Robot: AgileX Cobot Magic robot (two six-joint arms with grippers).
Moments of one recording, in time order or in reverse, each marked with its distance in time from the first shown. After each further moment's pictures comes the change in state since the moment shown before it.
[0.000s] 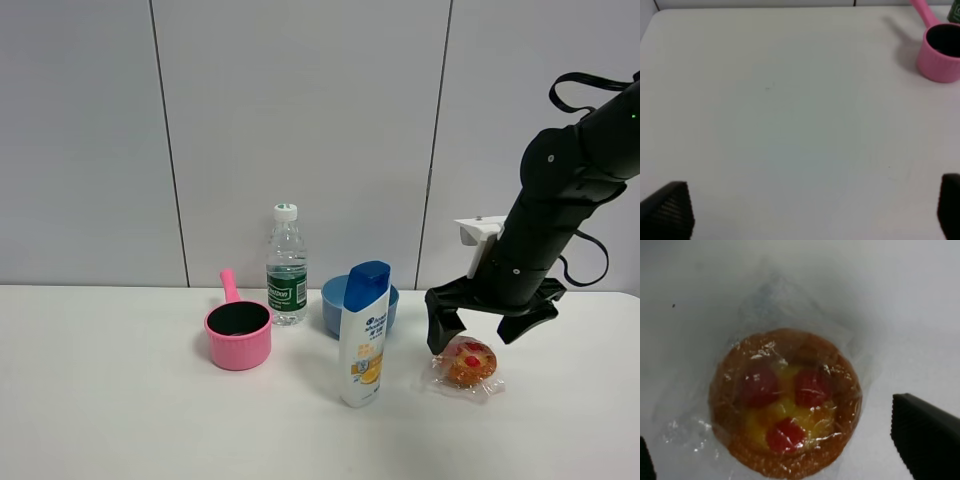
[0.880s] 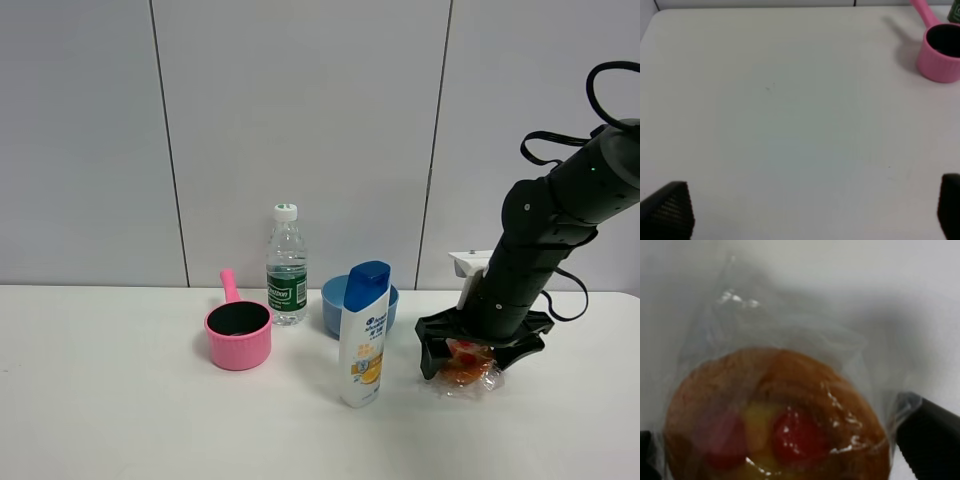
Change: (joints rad) left arm 0.000 0.000 0.000 0.000 0.000 0.000; right arm 0.000 0.127 -0.002 -0.012 -0.103 0.082
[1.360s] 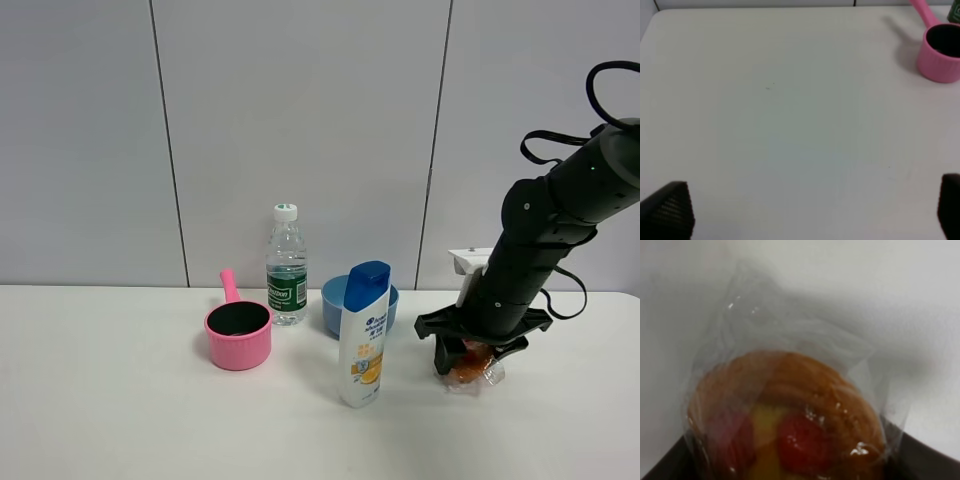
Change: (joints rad) left arm 0.000 0.000 0.000 0.000 0.000 0.000; right arm 0.000 -0.001 -0.004 -0.003 -0.001 -0.001
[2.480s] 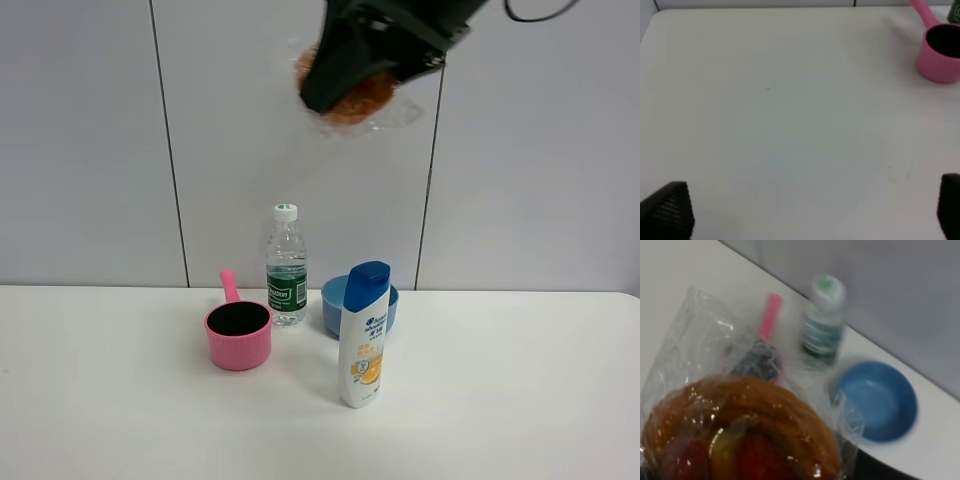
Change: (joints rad) left arm 0.000 0.000 0.000 0.000 0.000 0.000; right arm 0.420 -0.515 -0.314 0.209 0.354 -0.445
